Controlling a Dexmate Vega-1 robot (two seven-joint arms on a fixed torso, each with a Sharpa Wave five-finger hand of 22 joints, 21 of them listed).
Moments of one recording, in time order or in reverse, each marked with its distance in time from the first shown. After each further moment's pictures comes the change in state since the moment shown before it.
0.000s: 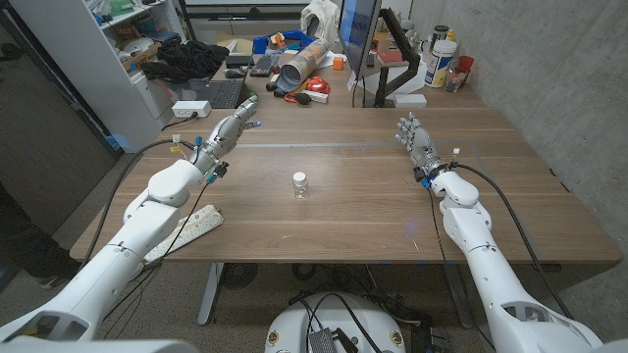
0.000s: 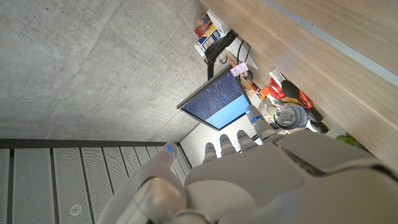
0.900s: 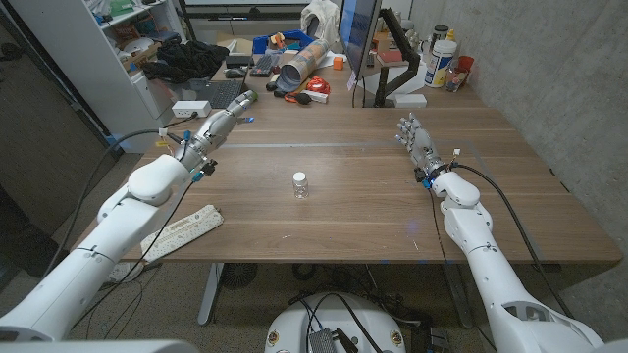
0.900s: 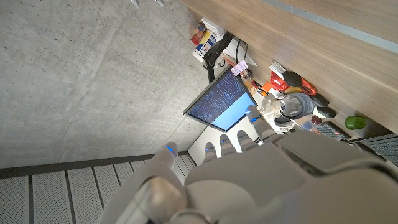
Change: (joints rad) left arm 0.094 0.088 -0.079 -0.147 0.060 0.033 0.010; left_hand 0.004 0.004 0.000 0.000 0.000 0.000 0.000 0.000 0.000 -0.004 -0.004 0.000 0.000 0.000 0.000 -0.006 0.000 0.000 0.000 -0.008 0.000; right arm 0.004 -0.005 0.002 0.015 0.004 0.014 0.015; right_hand 0.000 0.000 0.000 0.000 0.000 0.000 0.000 0.000 0.000 0.000 0.000 0.000 0.000 0.000 0.000 0.000 0.000 0.000 0.000 -0.007 0.000
